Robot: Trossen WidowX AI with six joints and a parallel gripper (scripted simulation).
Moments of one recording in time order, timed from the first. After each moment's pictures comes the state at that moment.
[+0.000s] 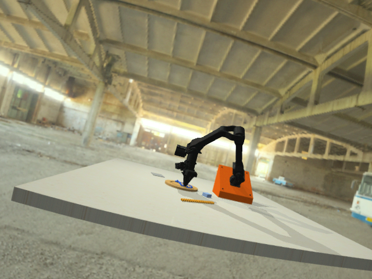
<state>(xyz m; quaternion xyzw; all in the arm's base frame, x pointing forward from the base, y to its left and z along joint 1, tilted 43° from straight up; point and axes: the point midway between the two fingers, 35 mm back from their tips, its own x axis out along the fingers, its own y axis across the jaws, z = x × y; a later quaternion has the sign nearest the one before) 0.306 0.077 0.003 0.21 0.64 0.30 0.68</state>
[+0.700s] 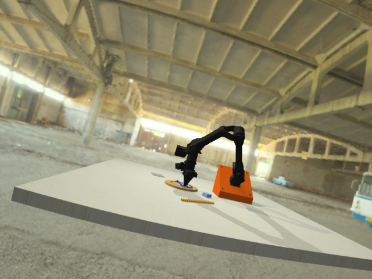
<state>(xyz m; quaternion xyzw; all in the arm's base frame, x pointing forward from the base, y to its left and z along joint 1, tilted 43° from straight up) 0.305 0.077 0.002 0.21 0.64 0.30 0.68</state>
